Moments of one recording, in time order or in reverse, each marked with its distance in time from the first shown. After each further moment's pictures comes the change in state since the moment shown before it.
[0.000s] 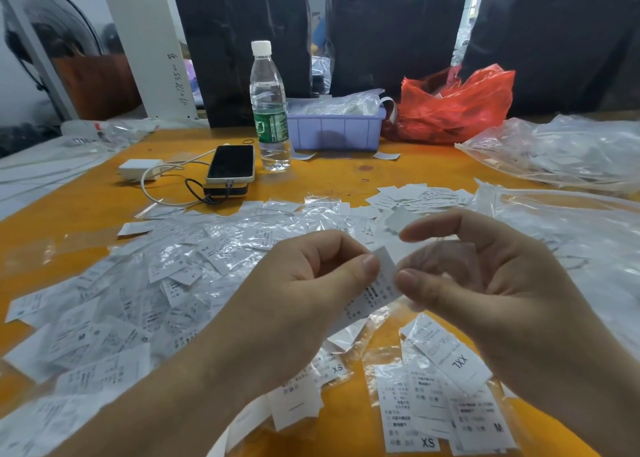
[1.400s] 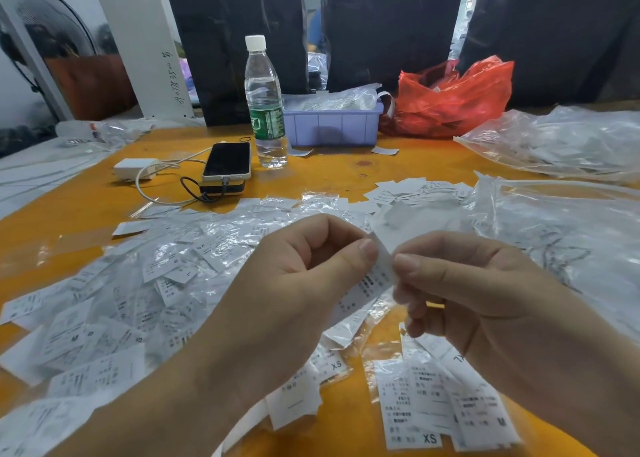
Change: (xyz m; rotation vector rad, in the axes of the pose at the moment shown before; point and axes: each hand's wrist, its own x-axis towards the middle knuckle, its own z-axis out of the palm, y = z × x) left_hand -0.003 0.004 0.003 -0.060 0.080 0.045; right_hand 0.004 0.006 0.001 0.510 -0.158 0.303
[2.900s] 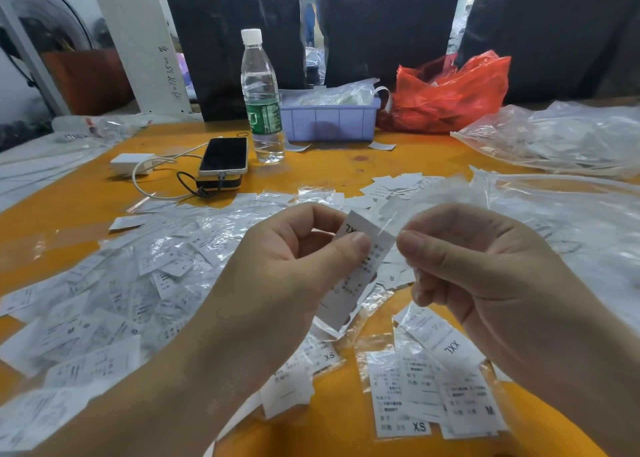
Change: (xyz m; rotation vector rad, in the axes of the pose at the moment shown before) left_hand -0.001 0.002 0.002 -0.034 0.071 -0.055; right_hand 0.001 -0.005 -0.004 -0.095 0.128 -0.142
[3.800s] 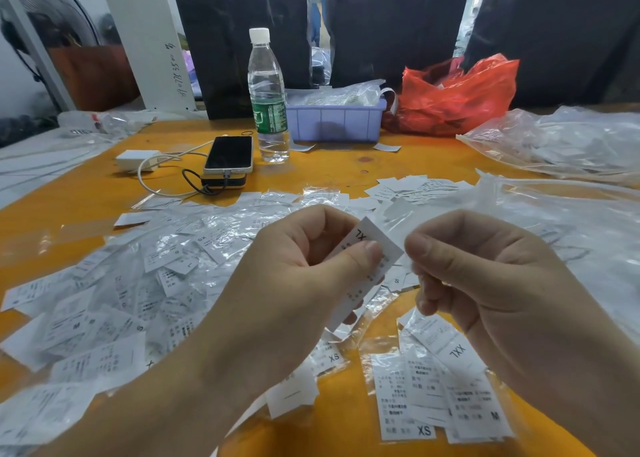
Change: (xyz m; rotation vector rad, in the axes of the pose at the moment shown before) left_hand -0.001 -0.002 0.001 0.000 -0.028 0.037; right_hand -0.003 0.002 0.005 -0.048 0.019 -0.018
